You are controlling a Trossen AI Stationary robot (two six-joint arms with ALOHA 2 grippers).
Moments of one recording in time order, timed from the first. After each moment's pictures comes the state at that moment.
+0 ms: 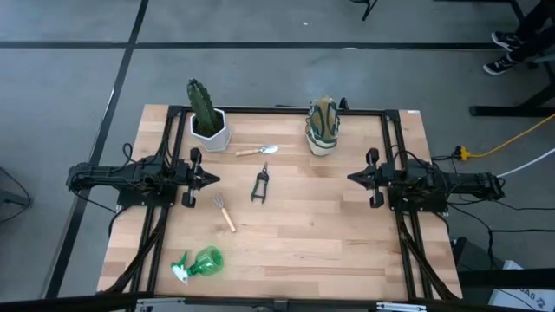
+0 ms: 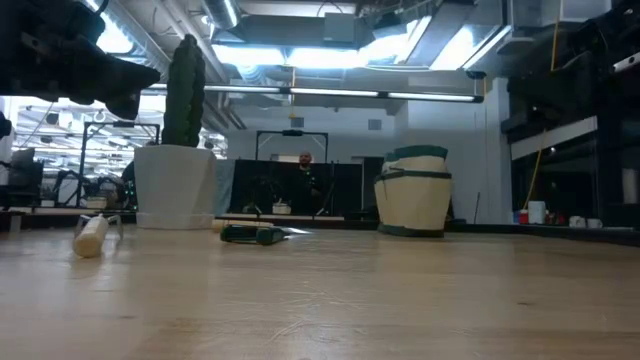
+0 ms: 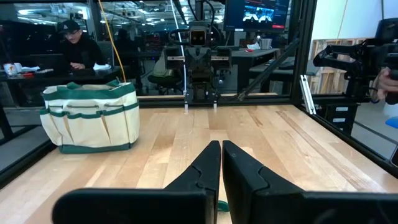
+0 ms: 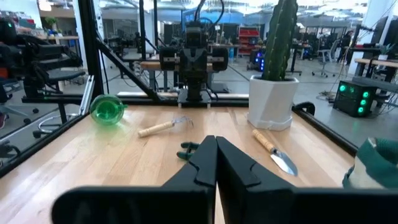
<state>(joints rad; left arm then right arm) 0.00 0.01 0.01 0.02 0.00 0.00 0.02 0.01 0.01 0.03 0.01 -0.01</state>
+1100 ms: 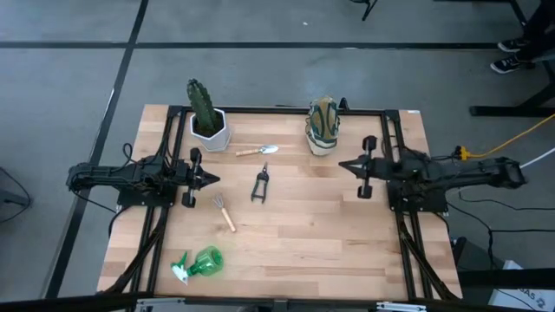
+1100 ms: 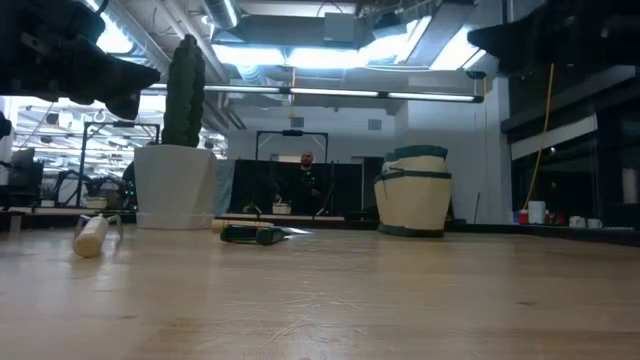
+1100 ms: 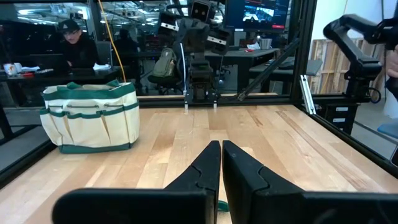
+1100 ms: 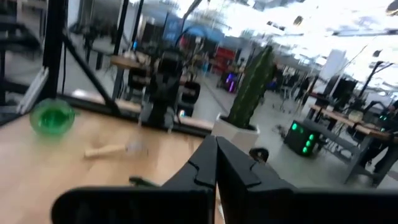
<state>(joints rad) 0.00 0.01 0.01 0.02 0.00 0.00 0.02 0.57 0.24 0.38 0.09 -0.30</state>
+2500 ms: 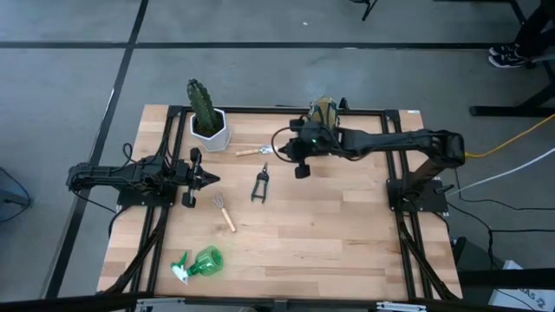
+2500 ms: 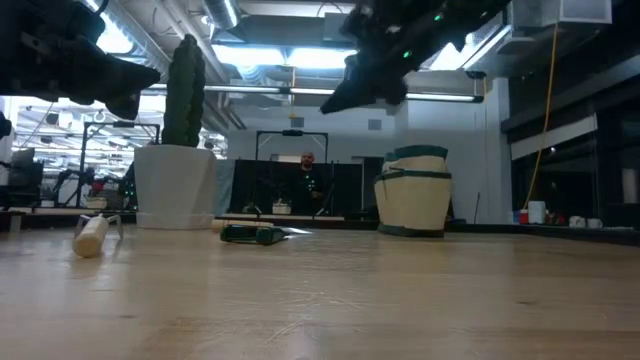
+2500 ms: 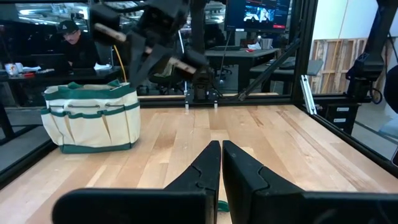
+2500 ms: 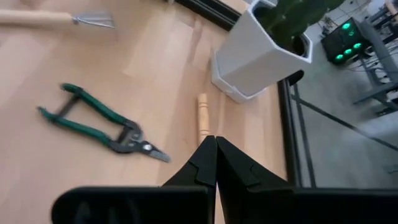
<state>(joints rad) 0.00 0.01 0.01 0.02 -0.01 0.00 -0.18 1.63 1.14 -0.09 0.02 -0.58</state>
